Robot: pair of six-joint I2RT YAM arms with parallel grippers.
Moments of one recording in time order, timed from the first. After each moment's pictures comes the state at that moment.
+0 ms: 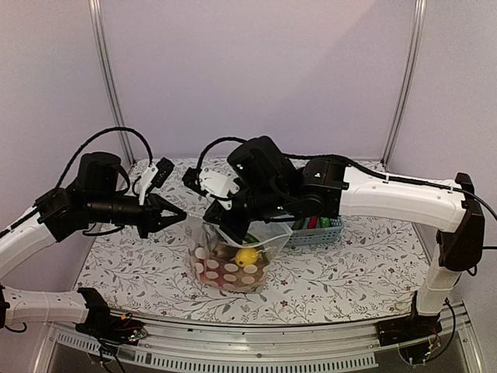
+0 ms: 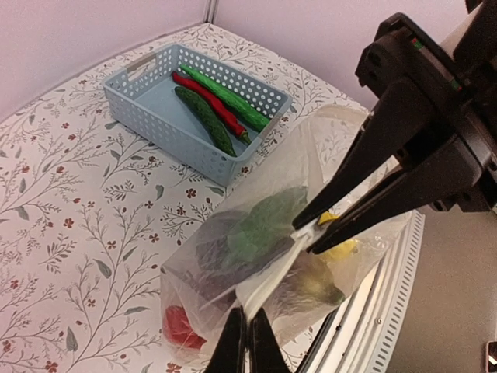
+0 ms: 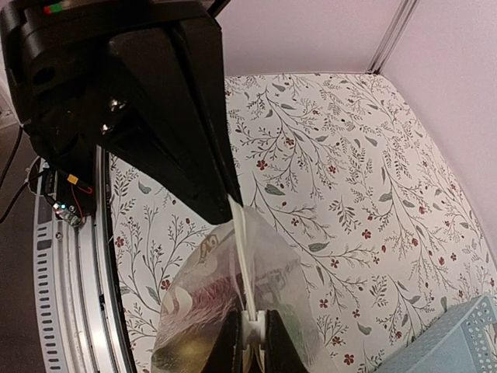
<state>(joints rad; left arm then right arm) -0.68 0.90 0.89 -0.53 0.37 -0.06 1.22 1.82 1.73 -0.51 0.05 -0.15</state>
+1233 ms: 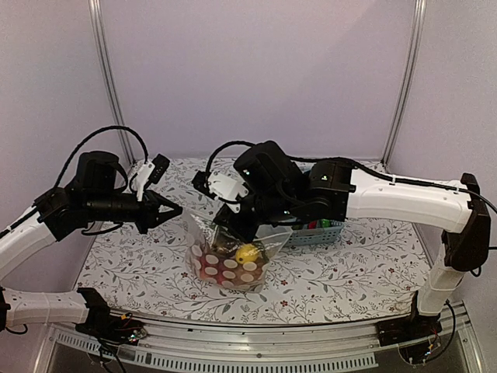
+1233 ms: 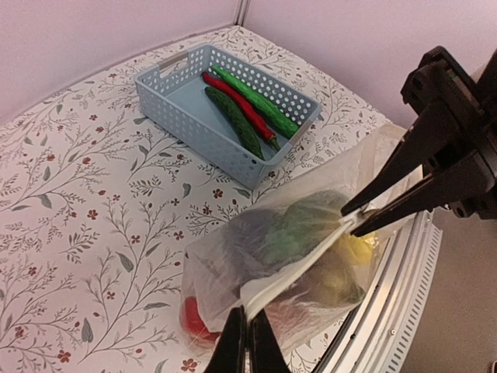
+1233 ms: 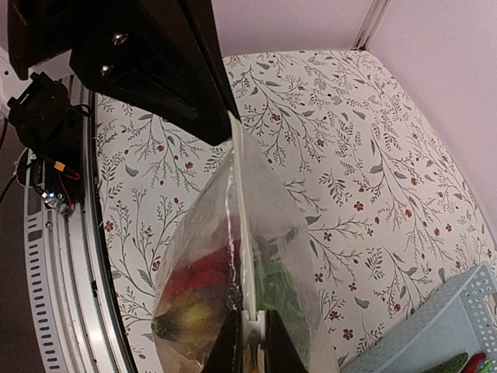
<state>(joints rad) -0.64 0.89 0.89 -0.53 0.32 -0.08 1.22 1.78 1.67 -0.54 0.10 -0.11</state>
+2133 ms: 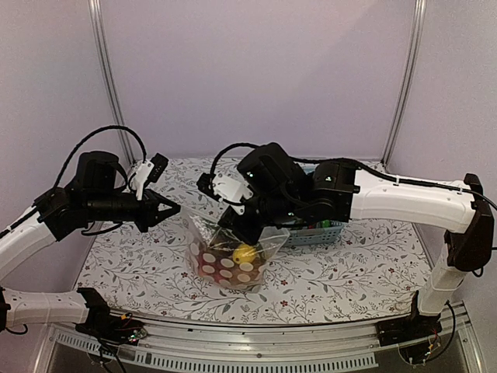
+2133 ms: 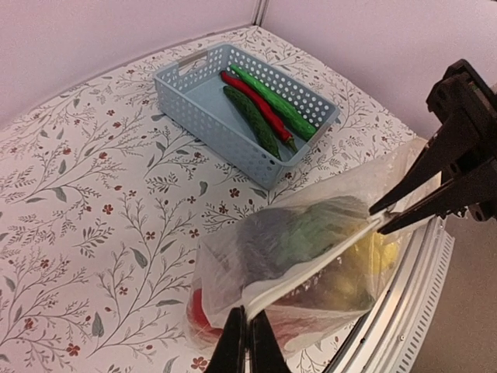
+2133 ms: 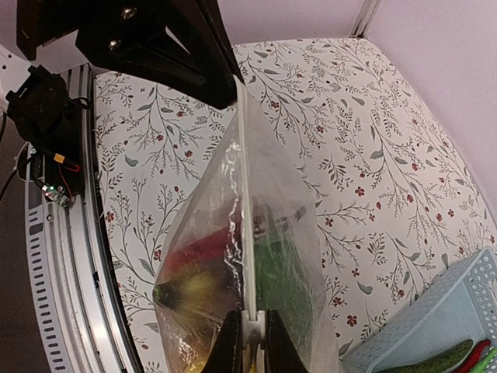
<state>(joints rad) -0.64 0.89 0.89 -0.53 0.26 -0.09 1.22 1.76 1.64 -0.56 0.10 -0.08</state>
